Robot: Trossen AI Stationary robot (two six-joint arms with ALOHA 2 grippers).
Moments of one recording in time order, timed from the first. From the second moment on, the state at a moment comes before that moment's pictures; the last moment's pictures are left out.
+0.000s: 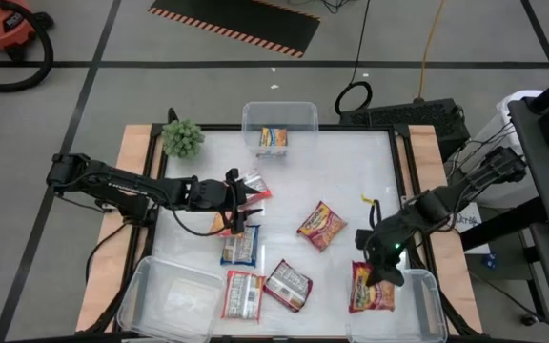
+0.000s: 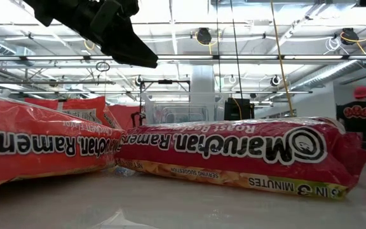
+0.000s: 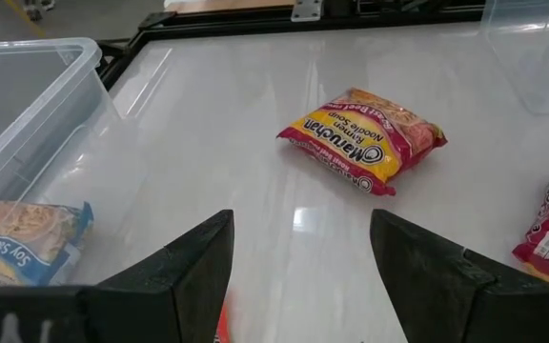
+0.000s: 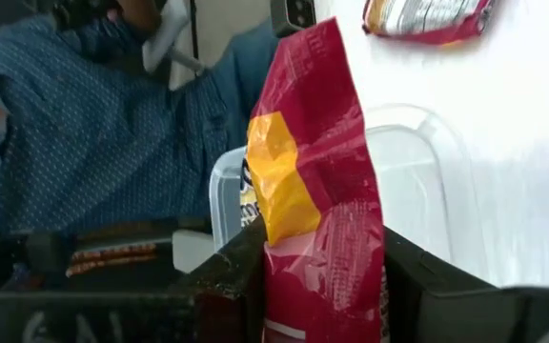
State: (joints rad) left arm -0.08 1.30 0.72 0.10 -0.22 0.02; right arm 0.51 1.06 0.95 -0.63 -0.42 0.98
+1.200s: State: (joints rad) left arm -0.07 1.30 0.72 0.10 -0.22 0.02; right arm 0.54 1.19 0.95 -0.67 -0.46 0.90
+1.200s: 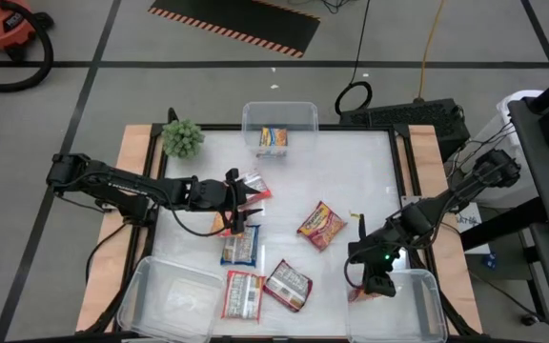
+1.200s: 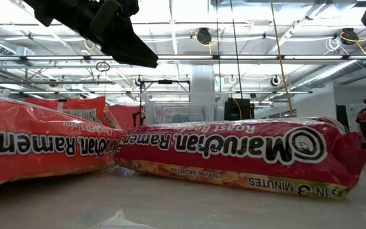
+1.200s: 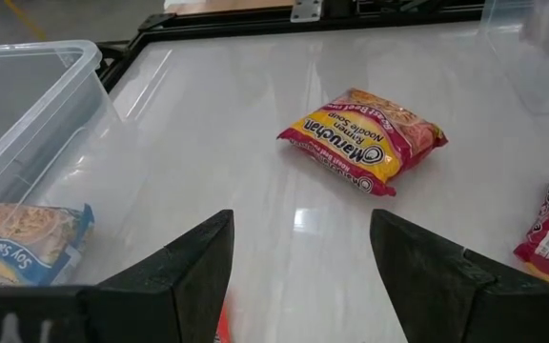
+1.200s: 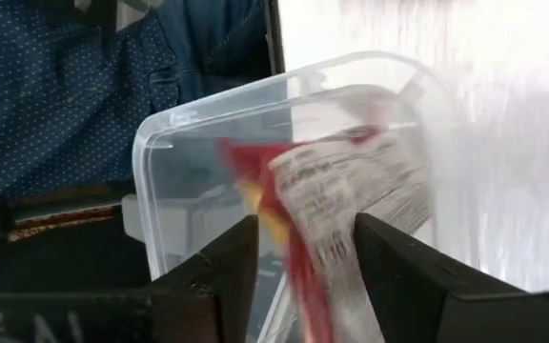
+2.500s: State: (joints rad) left arm -0.07 1.30 0.72 0.11 -0.22 0.04; right arm 0.06 1.11 0.95 -0.58 0.06 0.23
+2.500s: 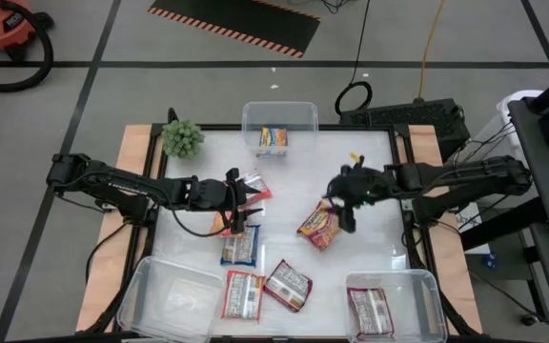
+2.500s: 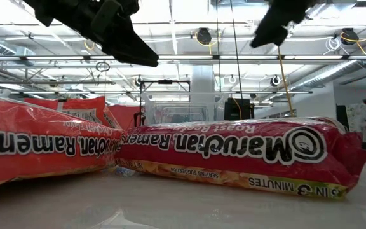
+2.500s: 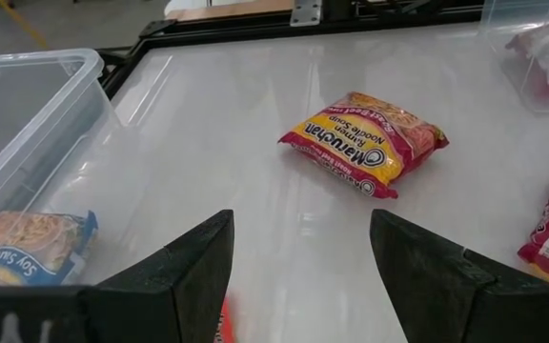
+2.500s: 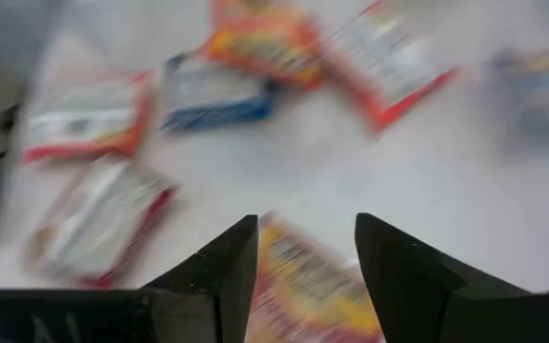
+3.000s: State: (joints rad) left arm -0.07 1.30 0.72 0.11 -0.25 0.02; right arm -0.07 1.22 0.88 -0.32 0.10 0.07
